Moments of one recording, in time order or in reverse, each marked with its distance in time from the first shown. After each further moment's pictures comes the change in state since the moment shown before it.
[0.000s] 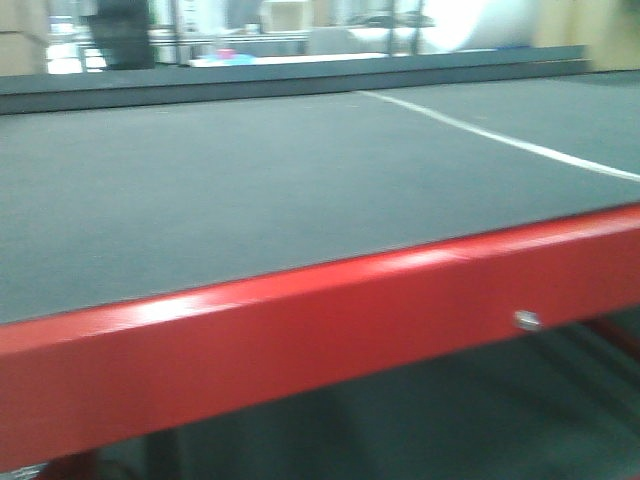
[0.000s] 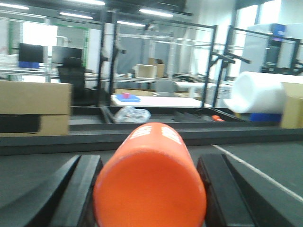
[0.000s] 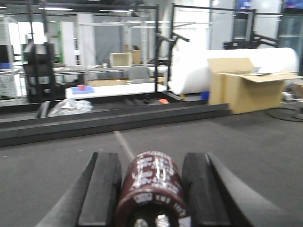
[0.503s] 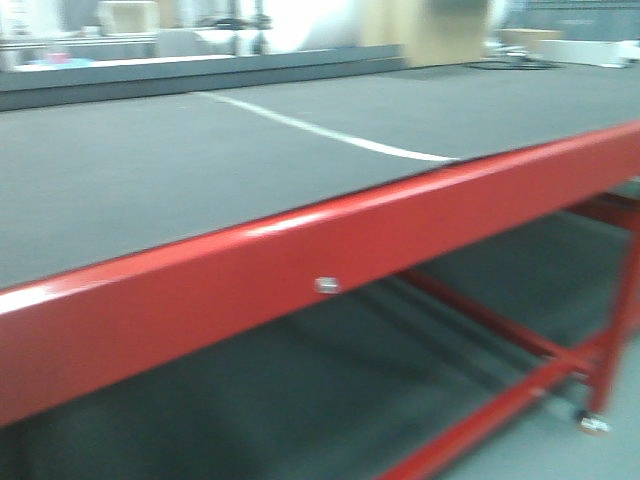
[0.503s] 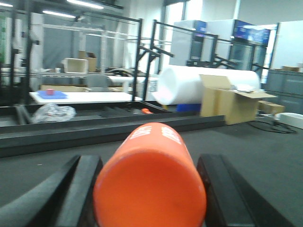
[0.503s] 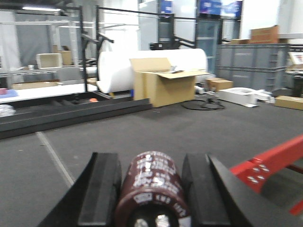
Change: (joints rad) left arm 0.000 0.000 0.000 0.000 0.000 0.000; right arm 0.000 0.000 0.000 0.000 0.000 0.000
